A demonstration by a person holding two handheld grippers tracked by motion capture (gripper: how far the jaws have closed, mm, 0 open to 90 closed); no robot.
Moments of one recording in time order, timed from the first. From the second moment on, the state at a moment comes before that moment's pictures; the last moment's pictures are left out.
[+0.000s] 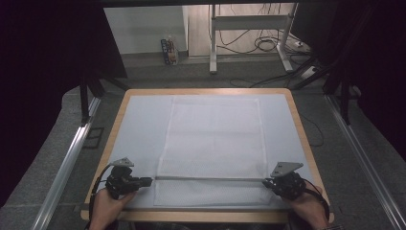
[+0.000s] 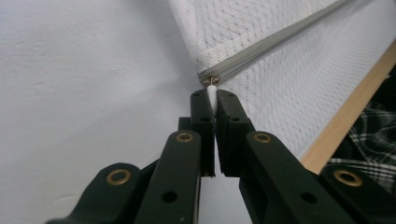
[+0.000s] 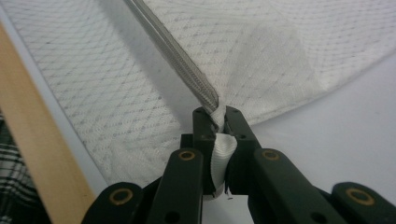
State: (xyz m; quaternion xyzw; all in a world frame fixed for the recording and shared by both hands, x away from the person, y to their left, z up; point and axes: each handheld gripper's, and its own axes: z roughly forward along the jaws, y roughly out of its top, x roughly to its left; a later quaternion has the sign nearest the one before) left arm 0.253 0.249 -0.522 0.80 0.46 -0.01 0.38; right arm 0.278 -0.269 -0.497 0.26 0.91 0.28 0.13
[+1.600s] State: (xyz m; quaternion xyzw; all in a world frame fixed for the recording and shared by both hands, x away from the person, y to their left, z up) left arm 0.256 0.244 -0.516 0.79 0.46 0.14 0.38; right arm 0.299 -0.286 -0.495 0.32 0.87 0.34 0.17
